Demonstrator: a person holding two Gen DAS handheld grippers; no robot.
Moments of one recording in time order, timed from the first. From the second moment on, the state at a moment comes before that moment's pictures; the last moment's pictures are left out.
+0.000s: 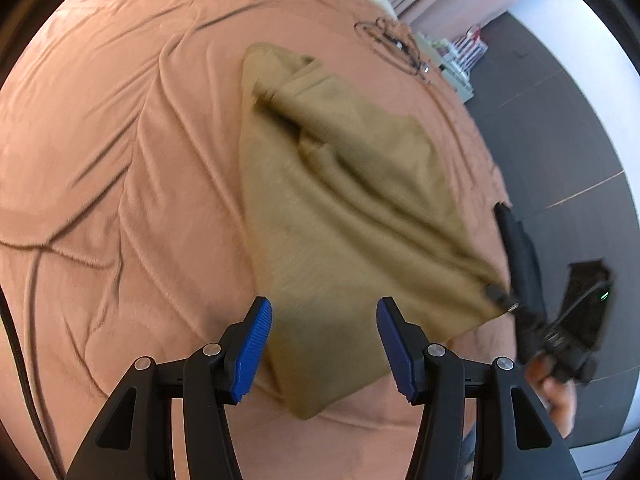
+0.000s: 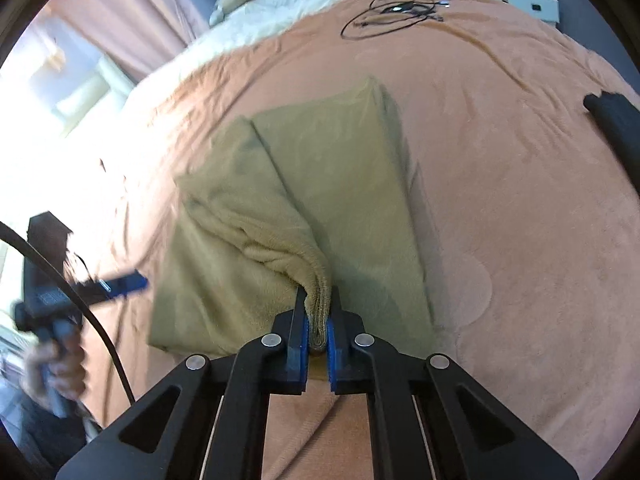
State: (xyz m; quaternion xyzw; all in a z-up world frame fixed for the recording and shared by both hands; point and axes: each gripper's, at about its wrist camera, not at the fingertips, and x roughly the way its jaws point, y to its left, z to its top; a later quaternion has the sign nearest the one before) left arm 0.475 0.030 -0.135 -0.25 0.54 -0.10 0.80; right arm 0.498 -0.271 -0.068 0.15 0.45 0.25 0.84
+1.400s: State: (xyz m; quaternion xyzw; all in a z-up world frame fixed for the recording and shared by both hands) left arm 0.492 0.080 -0.131 -0.25 0.52 -0.09 0.81; right arm 0.509 -0.172 -0.029 -0.05 0.41 0.27 0.87
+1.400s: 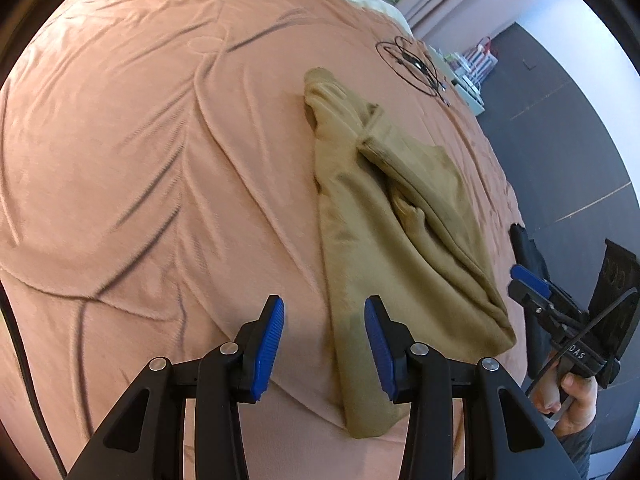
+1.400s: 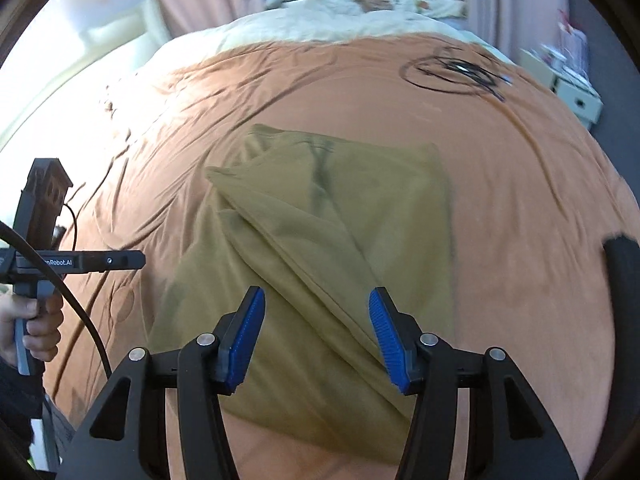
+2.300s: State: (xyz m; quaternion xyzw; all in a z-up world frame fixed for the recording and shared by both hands) left arm 0.488 0.152 -0.158 -0.31 0.50 -0.08 0.81; right arm 0.573 -0.046 -0.069 -0.17 0.43 0.28 0.84
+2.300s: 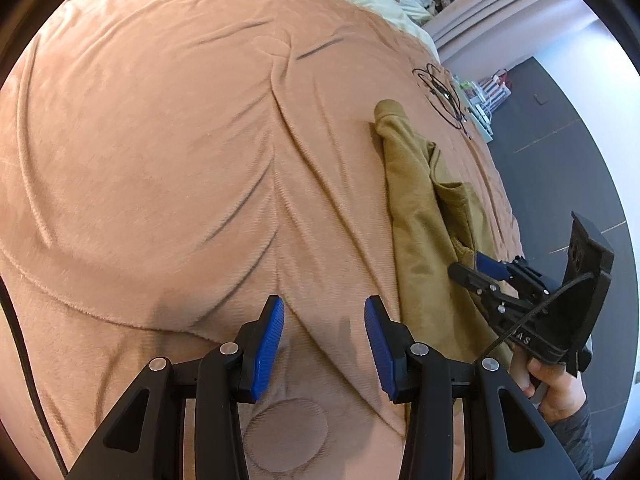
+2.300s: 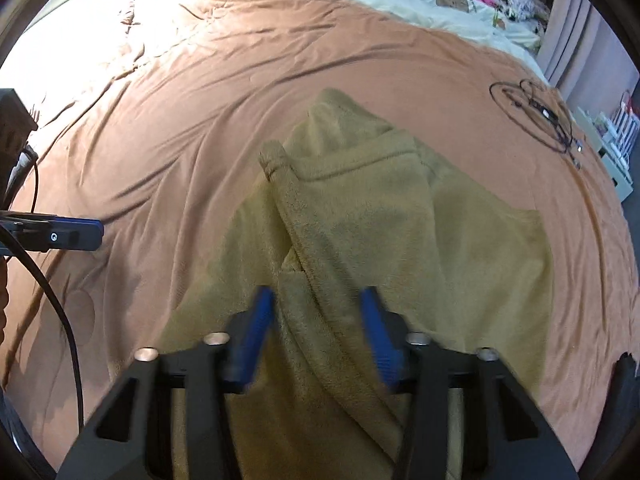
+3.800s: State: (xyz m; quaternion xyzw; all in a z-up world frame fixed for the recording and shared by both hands) left arm 0.624 0.077 -0.152 -0.21 0.54 -0.07 0.82; right arm 0.689 -0.208 -0.070 0.05 0.45 0.23 0.86
